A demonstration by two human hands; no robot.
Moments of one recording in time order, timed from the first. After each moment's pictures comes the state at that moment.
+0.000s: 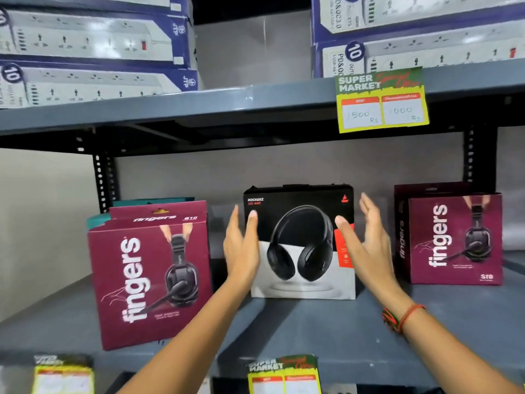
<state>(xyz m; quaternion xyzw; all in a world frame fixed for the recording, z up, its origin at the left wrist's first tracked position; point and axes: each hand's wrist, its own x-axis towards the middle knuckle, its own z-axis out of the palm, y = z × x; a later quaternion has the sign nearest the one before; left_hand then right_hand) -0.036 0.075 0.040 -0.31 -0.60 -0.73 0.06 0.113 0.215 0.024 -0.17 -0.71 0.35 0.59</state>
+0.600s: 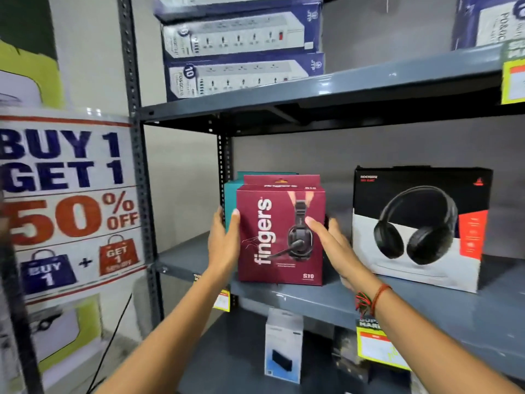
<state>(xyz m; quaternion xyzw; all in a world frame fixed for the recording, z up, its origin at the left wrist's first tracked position) -0.131 -0.140 -0.002 -0.16 -0.70 -0.68 0.15 -0.014 0.043 0.005 -0.07 -0.77 0.57 0.27</state>
